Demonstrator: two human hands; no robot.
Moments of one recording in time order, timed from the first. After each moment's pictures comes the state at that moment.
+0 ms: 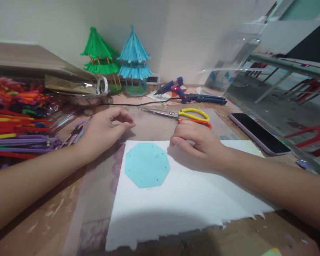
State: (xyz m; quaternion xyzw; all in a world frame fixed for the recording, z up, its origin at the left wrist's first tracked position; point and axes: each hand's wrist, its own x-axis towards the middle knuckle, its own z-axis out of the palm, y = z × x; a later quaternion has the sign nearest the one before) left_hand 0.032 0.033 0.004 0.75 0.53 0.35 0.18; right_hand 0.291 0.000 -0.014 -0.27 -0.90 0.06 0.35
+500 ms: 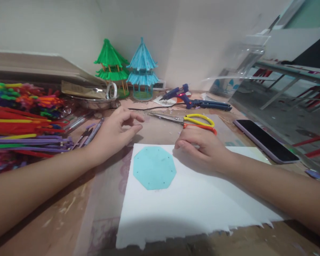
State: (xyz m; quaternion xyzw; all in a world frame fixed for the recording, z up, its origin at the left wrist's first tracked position) left_hand 0.026 0.031 0.002 0.78 0.46 0.38 0.16; right_hand 0.290 0.002 -0.016 -0.28 -0.90 0.07 0.33
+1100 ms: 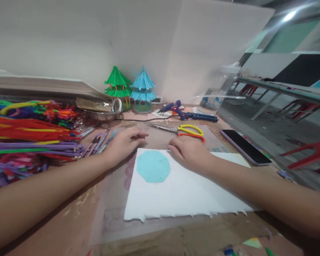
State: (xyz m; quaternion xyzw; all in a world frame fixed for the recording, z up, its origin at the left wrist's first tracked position) left_hand 0.025 0.038 -0.014 0.81 0.44 0.35 0.17; right_hand 0.271 -0.007 -0.009 -0.50 -0.85 -0.04 0.14
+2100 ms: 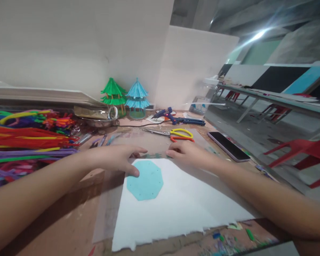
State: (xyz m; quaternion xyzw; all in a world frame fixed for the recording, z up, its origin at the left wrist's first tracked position) left_hand 0.017 0.002 0.050 0.84 0.45 -0.05 0.30; right_hand 0.279 -0.020 0.023 -0.57 -0.80 0.15 0.10
